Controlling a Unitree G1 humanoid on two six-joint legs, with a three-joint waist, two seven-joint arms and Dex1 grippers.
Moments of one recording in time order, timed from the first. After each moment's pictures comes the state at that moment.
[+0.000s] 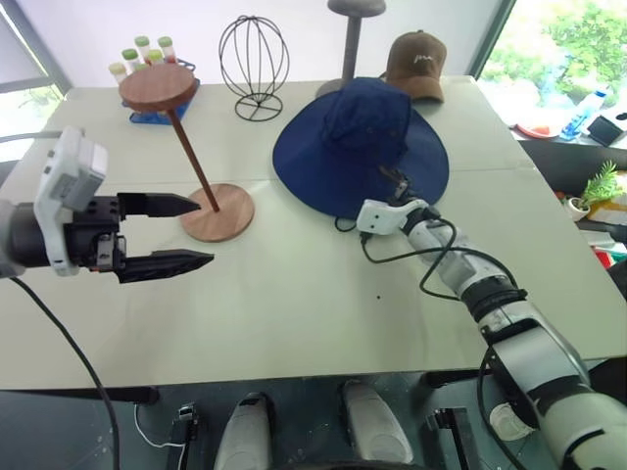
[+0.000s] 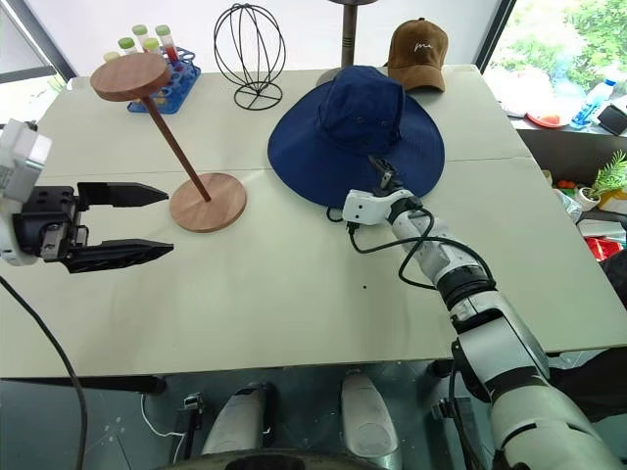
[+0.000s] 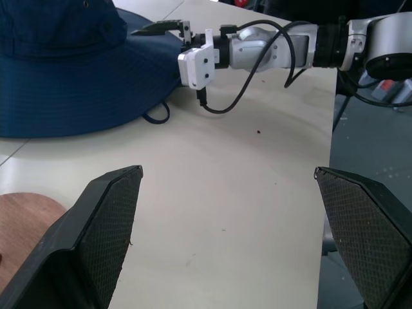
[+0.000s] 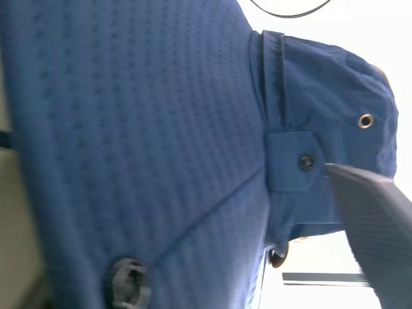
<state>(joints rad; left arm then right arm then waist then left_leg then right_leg) -0.28 1.17 0.45 -0.40 -0.99 0.91 -1.11 -0.81 -0.48 0.38 0.80 -0.69 -0.35 -0.03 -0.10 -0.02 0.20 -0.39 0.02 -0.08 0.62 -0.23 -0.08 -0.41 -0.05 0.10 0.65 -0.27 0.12</state>
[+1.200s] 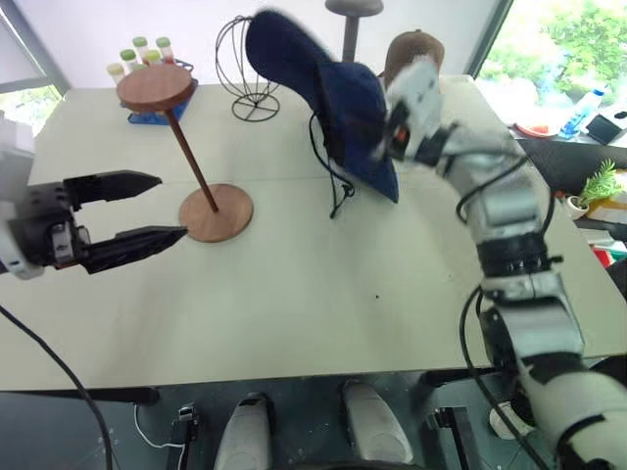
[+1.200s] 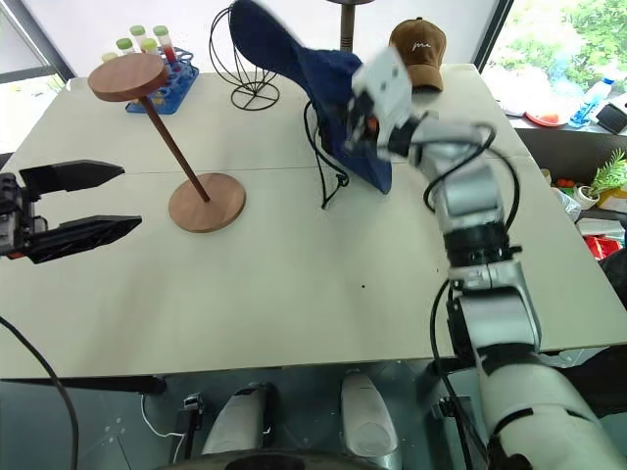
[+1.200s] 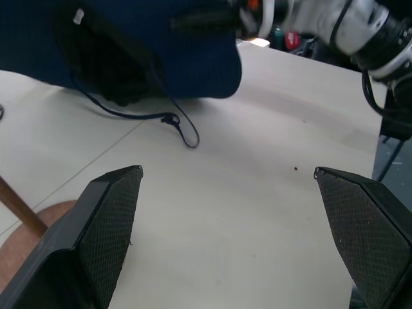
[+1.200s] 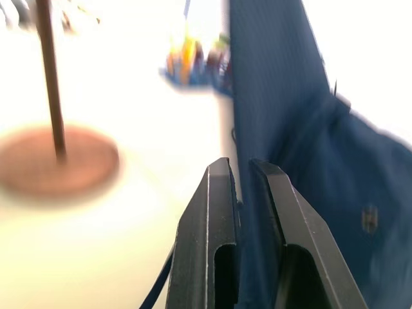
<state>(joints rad) -0.14 1.11 0.76 -0.49 -1.11 0.99 -0.92 -1.12 -0.43 0.03 0.33 0.21 0.37 0.79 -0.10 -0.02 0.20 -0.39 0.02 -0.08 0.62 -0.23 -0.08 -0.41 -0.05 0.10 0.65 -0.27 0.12</state>
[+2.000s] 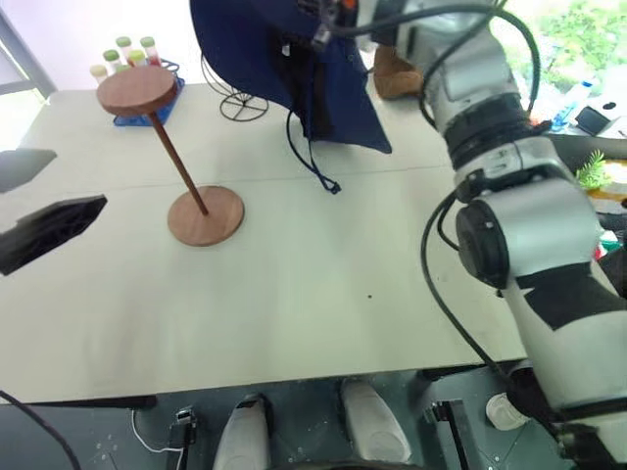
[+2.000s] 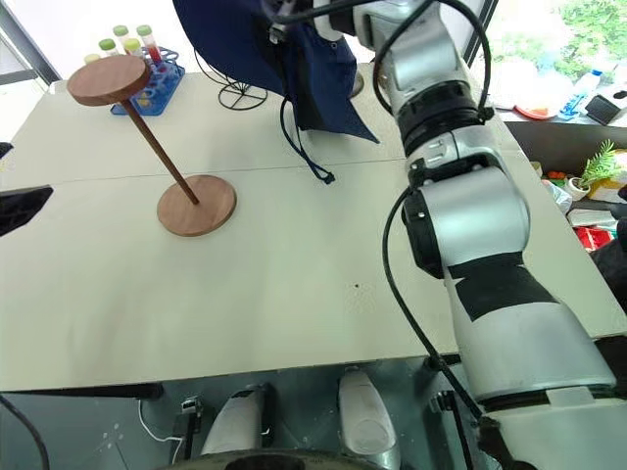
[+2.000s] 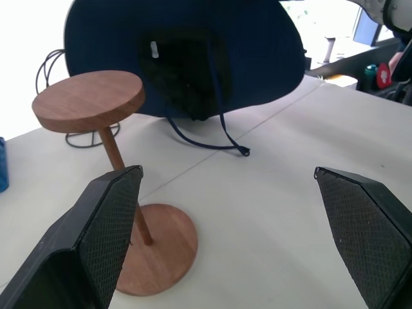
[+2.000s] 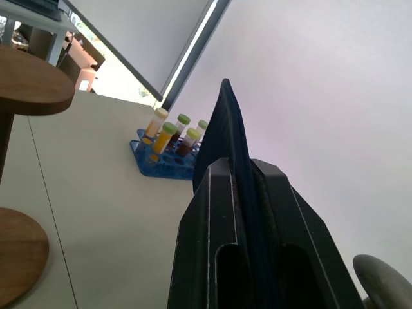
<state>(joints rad) 0.07 1.08 1.20 -0.56 -1.28 1.09 -0.71 -1.67 -0.27 0.09 1.12 0.02 -0.15 0.78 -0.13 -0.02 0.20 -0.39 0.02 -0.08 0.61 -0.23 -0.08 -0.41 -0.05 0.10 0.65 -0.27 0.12</state>
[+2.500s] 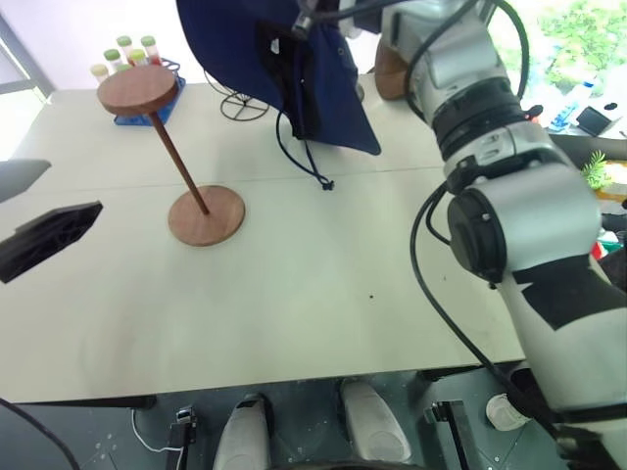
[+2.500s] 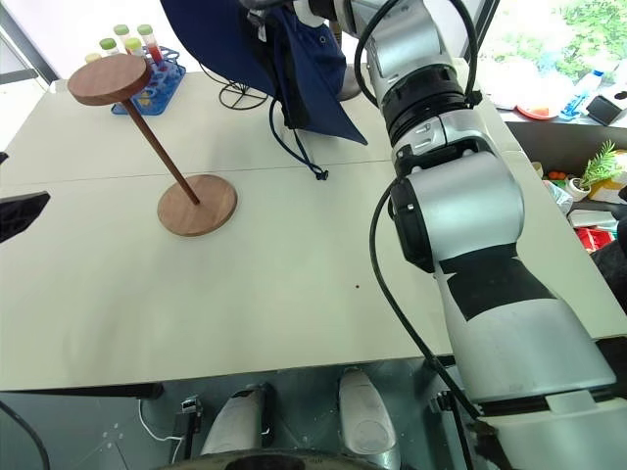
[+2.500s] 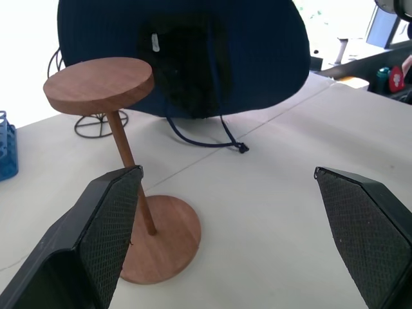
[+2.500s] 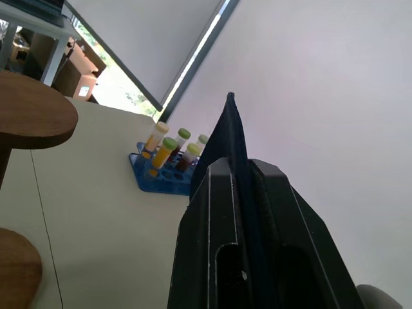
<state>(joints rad) 0.13 1.06 1.24 -0.58 -1.32 1.06 -0.67 -1.73 -0.24 0.07 1.20 -0.03 -0.18 0.77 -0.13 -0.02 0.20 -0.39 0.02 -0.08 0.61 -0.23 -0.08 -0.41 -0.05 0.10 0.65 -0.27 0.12</state>
